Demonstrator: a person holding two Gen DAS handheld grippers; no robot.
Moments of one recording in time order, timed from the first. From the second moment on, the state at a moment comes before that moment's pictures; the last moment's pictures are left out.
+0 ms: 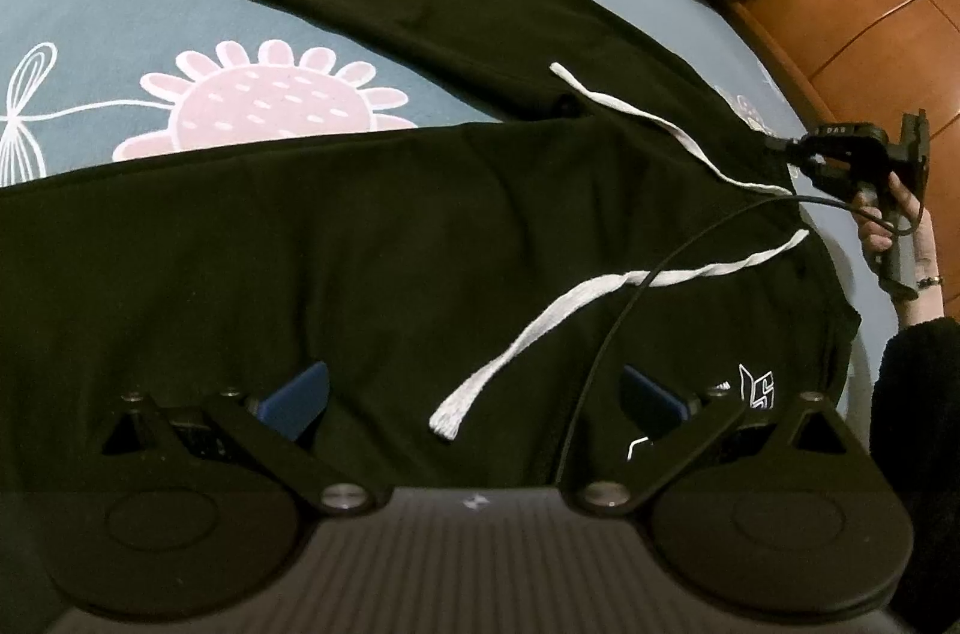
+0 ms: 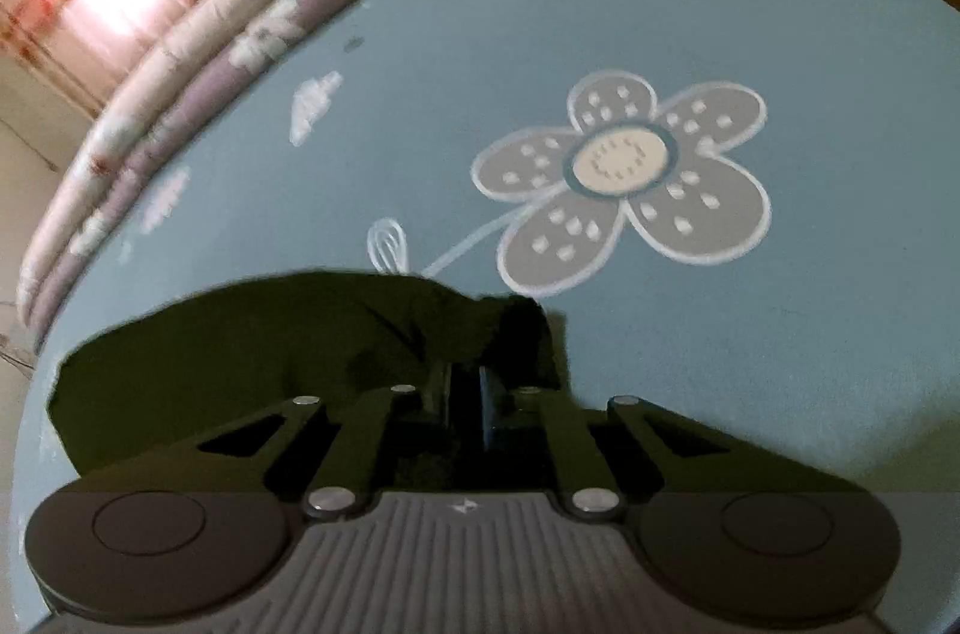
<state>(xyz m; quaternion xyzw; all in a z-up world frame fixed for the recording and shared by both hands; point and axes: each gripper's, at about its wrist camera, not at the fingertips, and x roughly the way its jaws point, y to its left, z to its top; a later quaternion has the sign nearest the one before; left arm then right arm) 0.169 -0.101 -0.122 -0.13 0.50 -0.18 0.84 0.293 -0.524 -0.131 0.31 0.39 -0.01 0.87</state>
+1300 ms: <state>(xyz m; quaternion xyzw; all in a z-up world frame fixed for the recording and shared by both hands) 0.174 -0.101 -0.123 -0.11 0.50 -0.19 0.84 0.253 -0.446 -0.022 0.31 0.28 0.00 0.91</state>
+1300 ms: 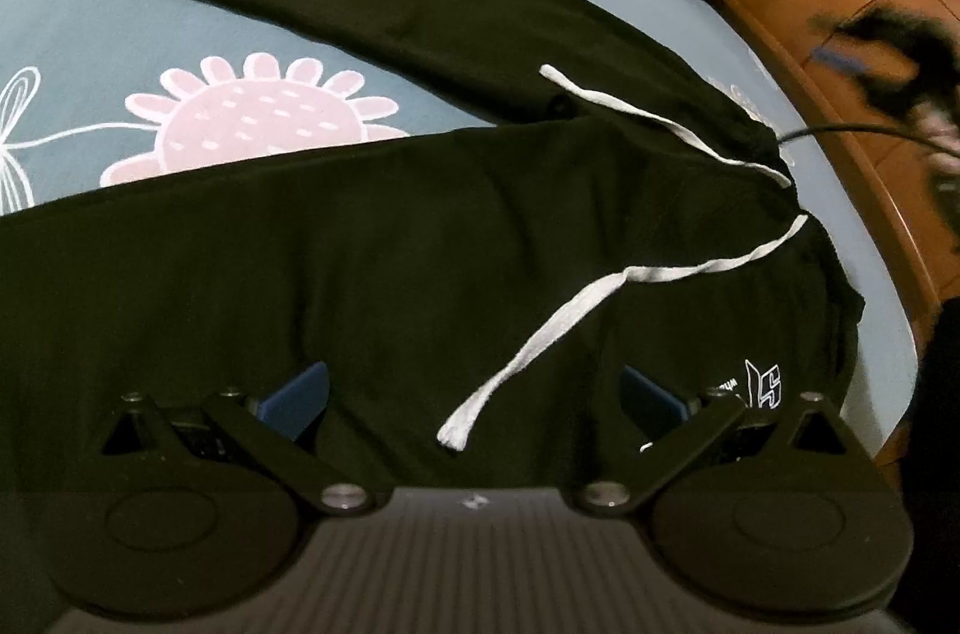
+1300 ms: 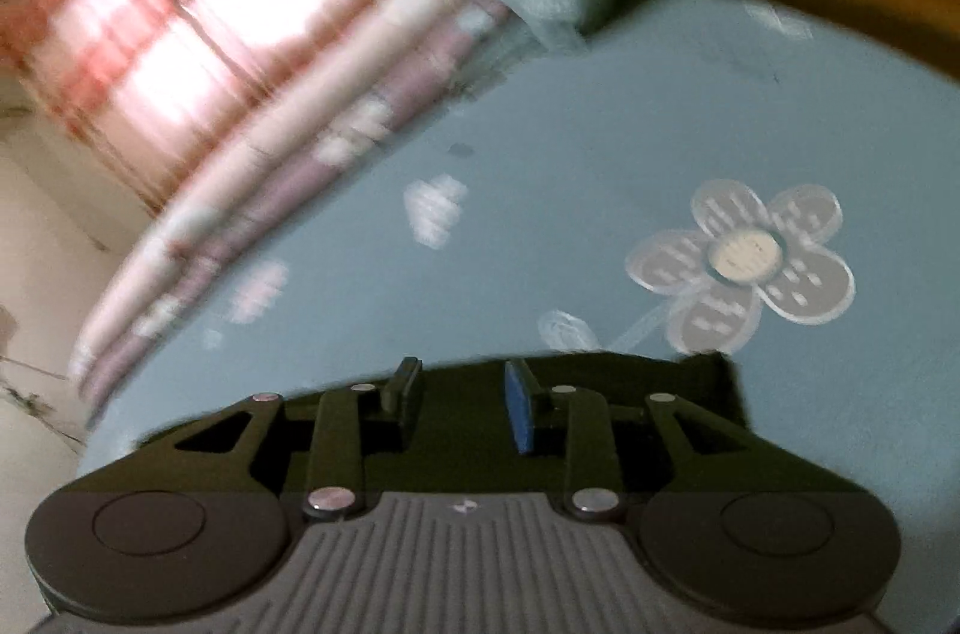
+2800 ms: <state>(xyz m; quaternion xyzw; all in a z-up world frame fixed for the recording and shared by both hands) 0.139 -0.089 -0.111 -0.17 0.54 -0.21 0.80 0.026 -0.438 0.035 0.34 0.14 0.03 0.93</state>
